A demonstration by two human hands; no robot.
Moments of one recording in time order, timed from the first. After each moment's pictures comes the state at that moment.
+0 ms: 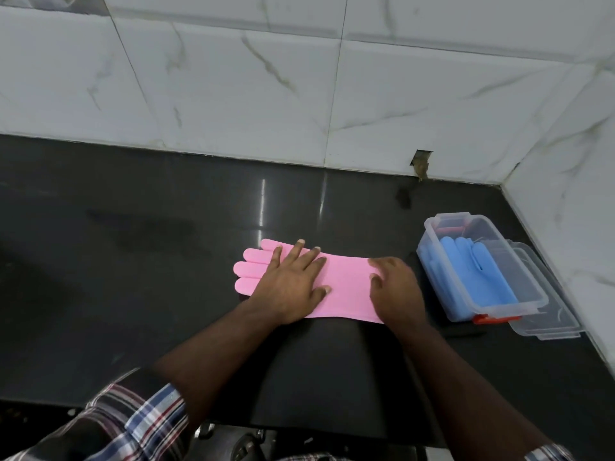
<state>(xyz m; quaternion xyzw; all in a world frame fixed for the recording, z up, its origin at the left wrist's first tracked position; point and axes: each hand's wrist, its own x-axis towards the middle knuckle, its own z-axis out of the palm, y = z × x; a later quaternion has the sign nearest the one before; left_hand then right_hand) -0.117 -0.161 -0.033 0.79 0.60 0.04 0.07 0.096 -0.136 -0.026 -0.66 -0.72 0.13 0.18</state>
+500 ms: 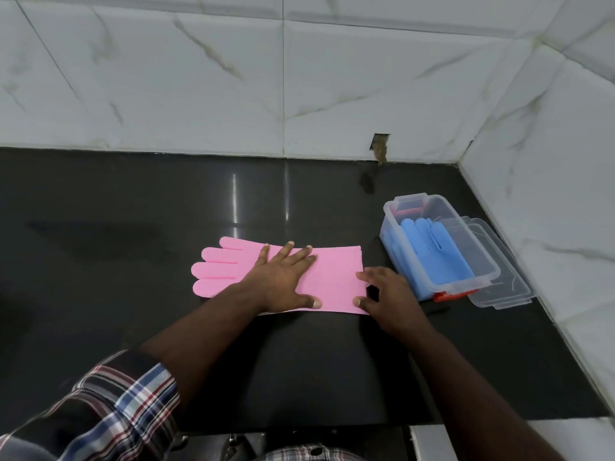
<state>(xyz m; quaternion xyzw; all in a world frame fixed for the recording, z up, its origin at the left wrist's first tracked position) -0.084 -0.129 -0.037 0.82 0.54 -0.07 0.18 0.158 -0.157 -0.028 -0.66 -0.70 0.26 0.08</state>
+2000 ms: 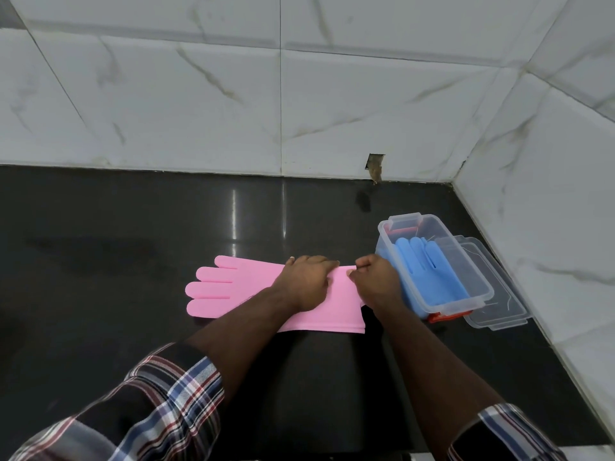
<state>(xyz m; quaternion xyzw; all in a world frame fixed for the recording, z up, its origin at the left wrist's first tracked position) -0.029 -0.097 -0.023 0.80 0.56 0.03 0.20 0.130 -0.094 -0.025 -0.78 -0.55 0.24 0.20</state>
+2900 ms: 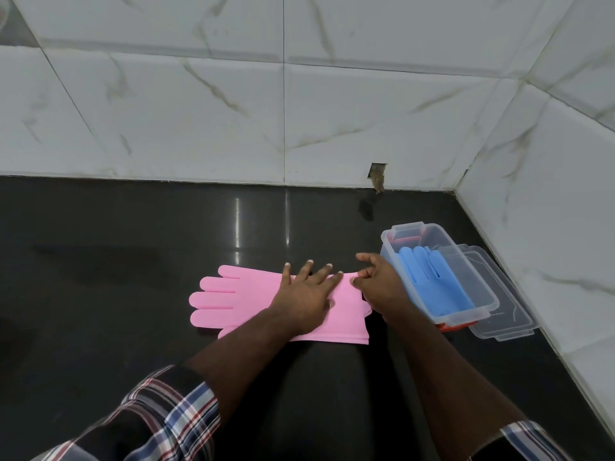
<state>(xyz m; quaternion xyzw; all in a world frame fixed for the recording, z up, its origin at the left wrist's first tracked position) -0.034 -0.115 -0.031 0.82 0.56 -0.02 0.13 0.136 -0.089 -0.011 -0.73 -0.57 0.31 0.20</state>
